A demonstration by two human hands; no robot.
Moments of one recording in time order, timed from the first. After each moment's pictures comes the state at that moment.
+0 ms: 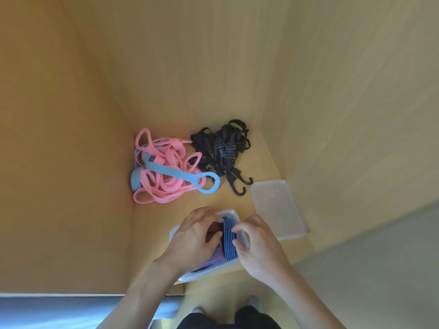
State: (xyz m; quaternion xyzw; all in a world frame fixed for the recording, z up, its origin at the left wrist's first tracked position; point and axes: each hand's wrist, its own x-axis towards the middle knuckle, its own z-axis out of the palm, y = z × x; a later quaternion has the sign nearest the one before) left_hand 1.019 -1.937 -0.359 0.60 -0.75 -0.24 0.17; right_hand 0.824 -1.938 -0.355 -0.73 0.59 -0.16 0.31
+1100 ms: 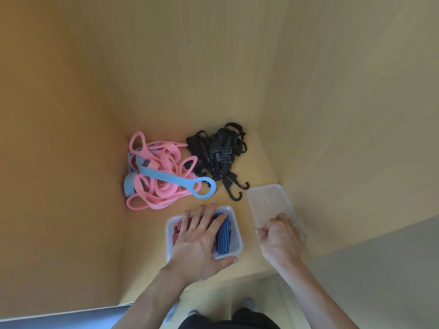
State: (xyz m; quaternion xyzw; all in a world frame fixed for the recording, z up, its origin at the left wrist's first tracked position) left_hand 1.005 -1.947 -0.387 0.60 -0.79 -0.11 0.06; right_hand 0.789 -1.982 -0.399 -0.63 0.76 -0.05 0.16
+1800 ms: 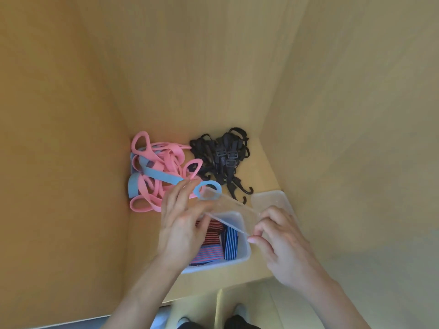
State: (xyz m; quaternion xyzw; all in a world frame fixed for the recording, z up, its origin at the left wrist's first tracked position) left_hand 1.042 -1.968 -0.336 0.58 -0.71 -0.05 0.39; right_hand 0.810 -1.951 -0.300 -0.83 0.49 -0.24 0.12
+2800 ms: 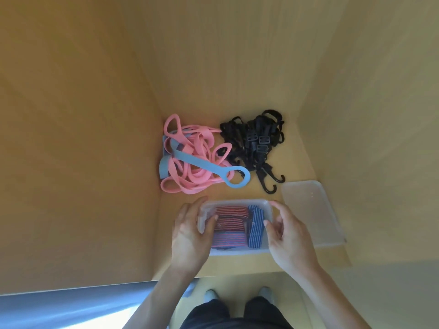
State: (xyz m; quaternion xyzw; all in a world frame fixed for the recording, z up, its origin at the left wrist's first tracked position) left_hand 1.052 -1.922 -0.376 0.73 -0.53 -0.18 0.38; right_hand 0.834 -1.963 -0.374 -0.70 0.59 -0.27 0.29
